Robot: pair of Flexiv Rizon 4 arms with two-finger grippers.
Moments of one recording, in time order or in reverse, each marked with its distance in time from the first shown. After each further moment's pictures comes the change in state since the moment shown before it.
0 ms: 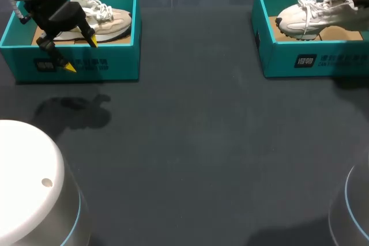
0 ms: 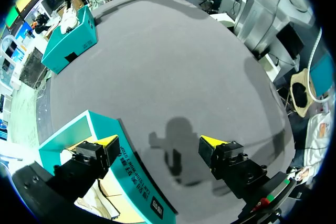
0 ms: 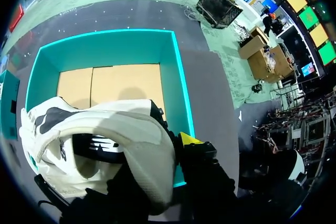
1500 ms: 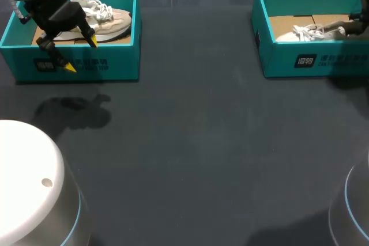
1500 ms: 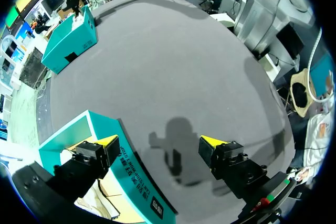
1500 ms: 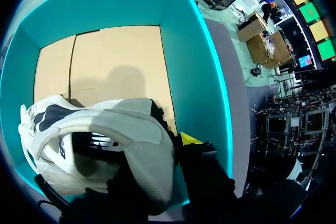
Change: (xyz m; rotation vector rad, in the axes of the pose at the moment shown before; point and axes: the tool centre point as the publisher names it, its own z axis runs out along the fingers) left arm 0.000 0.000 0.000 0.000 0.000 0.000; right arm 0.021 -0.054 0.068 0.157 -0.043 0.009
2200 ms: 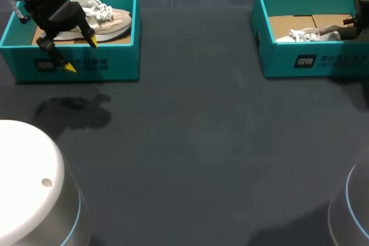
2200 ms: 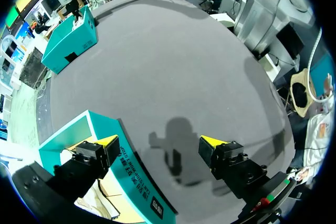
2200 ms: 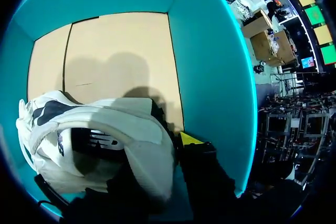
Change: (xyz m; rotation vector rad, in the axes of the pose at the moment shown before) left arm 0.000 0.000 0.000 0.000 0.000 0.000; right arm 0.013 0.001 0.023 0.067 0.007 -0.036
